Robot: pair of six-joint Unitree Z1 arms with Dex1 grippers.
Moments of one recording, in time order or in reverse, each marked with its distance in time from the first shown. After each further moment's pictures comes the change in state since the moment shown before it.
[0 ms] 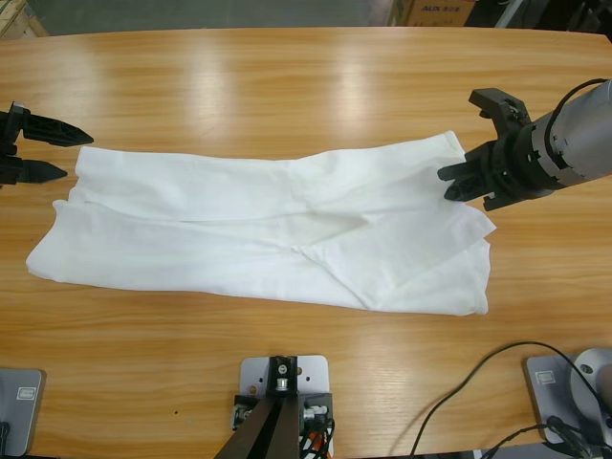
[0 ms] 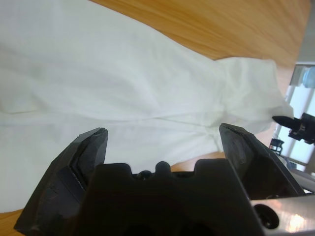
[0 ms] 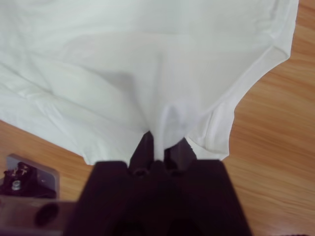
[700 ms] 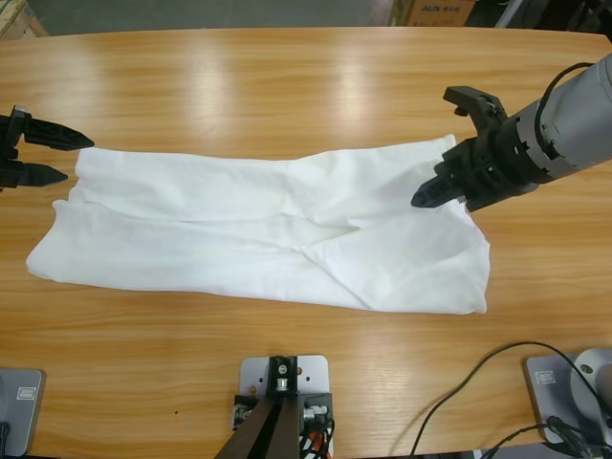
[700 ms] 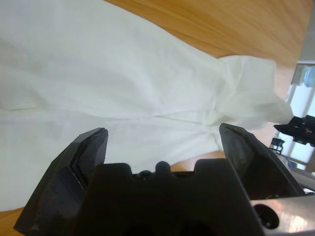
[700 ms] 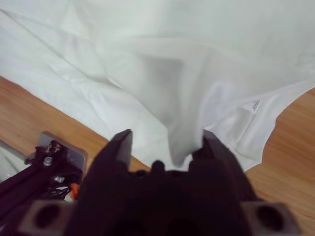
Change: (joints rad) arm 0 0.000 0.000 0.010 0.000 0.000 0.004; arm 1 0.004 0.035 -0.068 0.036 0.146 -0.053
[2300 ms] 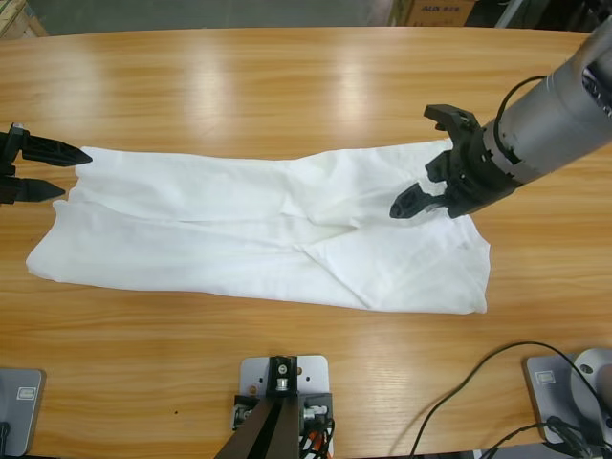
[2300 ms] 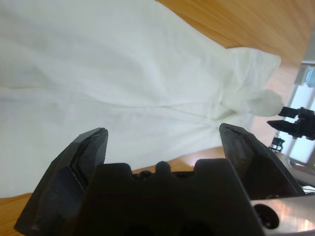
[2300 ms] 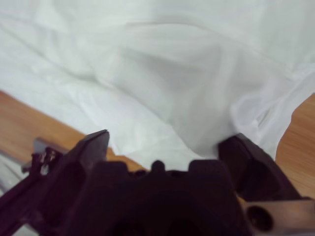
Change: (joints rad) arm 0 0.007 -0.023 0.043 0.011 0.000 0.000; arm 1 0.015 0.084 0.005 -0.011 -0.022 0.093
